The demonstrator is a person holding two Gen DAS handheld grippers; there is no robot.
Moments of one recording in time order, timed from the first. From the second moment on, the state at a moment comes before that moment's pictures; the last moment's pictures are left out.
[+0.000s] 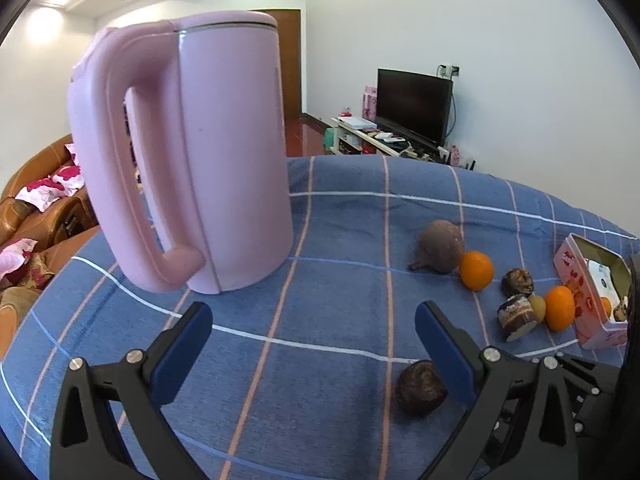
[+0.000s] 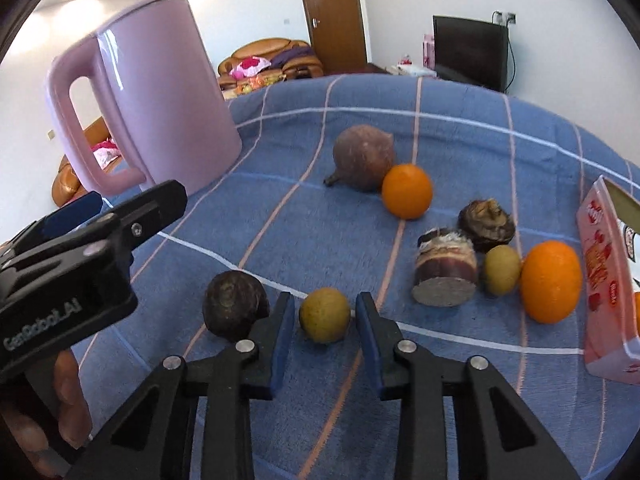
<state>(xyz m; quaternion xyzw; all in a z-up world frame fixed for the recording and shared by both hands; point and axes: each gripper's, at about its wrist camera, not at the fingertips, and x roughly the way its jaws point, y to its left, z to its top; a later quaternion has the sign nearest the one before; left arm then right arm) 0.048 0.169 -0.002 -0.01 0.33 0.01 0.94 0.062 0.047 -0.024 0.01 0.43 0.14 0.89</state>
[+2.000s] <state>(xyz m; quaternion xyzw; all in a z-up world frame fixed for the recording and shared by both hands) 0.024 0.104 -0.011 -0.02 0.31 -0.02 0.95 -0.006 -0.052 0.031 0.01 0.24 0.05 0.97</state>
